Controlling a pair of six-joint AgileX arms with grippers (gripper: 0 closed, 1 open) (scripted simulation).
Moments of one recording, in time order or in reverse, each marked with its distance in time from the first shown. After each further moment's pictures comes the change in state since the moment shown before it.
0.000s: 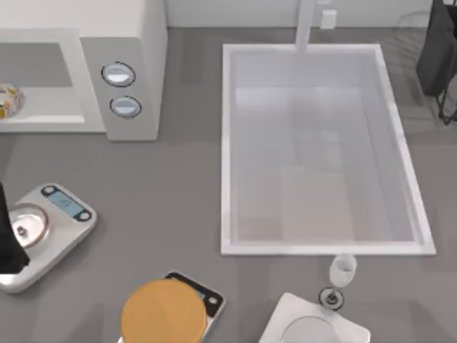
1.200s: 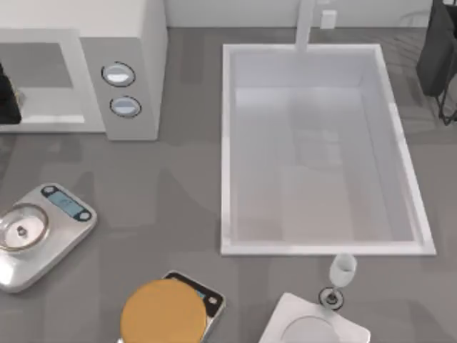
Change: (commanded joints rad) left arm 0.149 1.381 0.527 0.663 0.145 0.057; right arm 0.000 0.000 0.000 0.000 0.000 0.000
